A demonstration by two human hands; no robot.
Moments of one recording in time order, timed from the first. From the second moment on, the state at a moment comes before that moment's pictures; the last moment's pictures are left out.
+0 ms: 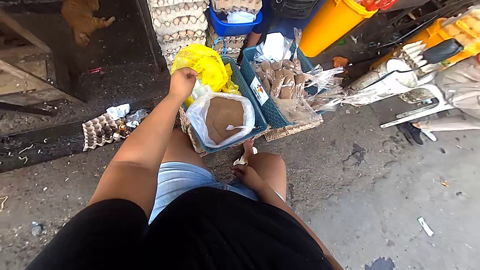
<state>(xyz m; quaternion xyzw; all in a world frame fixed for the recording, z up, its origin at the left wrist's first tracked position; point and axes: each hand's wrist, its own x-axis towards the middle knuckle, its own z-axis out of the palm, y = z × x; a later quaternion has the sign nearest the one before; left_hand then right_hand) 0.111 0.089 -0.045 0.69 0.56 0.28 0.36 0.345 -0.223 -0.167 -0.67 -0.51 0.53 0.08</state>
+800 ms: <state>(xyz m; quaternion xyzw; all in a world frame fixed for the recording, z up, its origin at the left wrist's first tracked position) 0.111 0.073 -0.050 0.67 0.60 0.24 0.36 0.334 -0.208 -0.176 -0.66 -0.52 0.54 0.08</state>
